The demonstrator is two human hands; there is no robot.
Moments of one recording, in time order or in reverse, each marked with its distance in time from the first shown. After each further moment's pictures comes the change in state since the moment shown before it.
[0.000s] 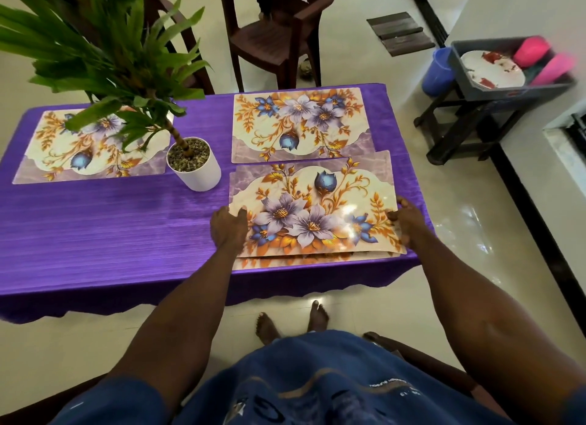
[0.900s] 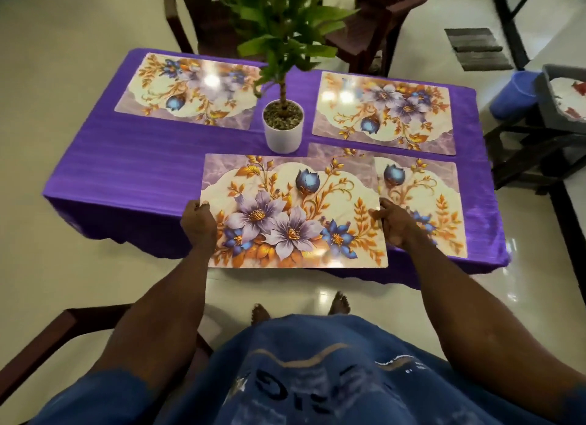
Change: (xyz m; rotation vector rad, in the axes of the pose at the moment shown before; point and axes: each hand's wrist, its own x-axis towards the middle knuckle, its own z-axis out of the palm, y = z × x) left_hand 0.011 -0.194 -0.149 -0.525 0.358 -0.166; right_hand -0.103 0.006 0.174 0.048 -0.497 0.050
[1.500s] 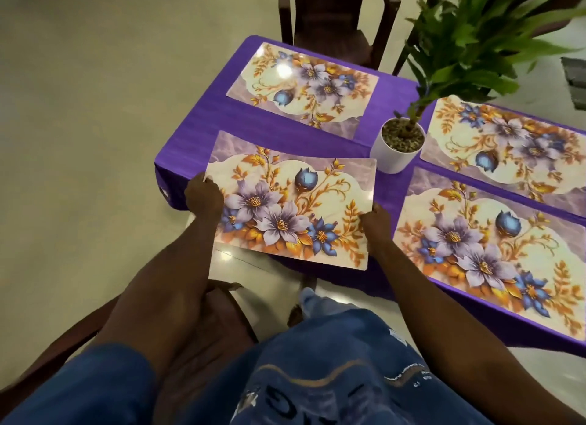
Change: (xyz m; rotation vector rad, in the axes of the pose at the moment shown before) left_hand 0.179 -0.027 -0.145 0.280 0.205 0.005; right_hand 0.025 0.009 0.286 -0.269 0.194 -0.241
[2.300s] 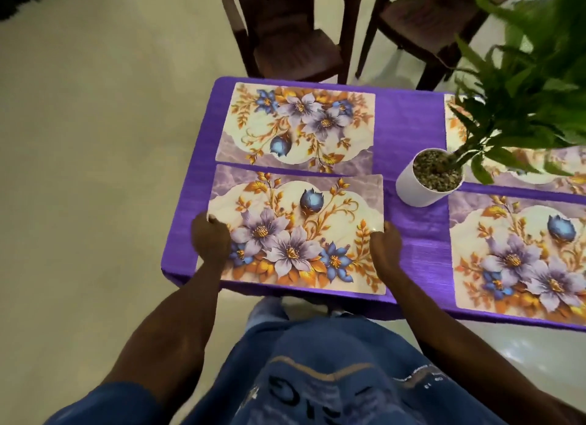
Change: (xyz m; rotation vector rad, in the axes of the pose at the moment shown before) left_hand 0.173 0.033 0.067 0.117 -0.109 0.201; right_hand 0.064 -0.055 0.129 -0.076 0.366 0.128
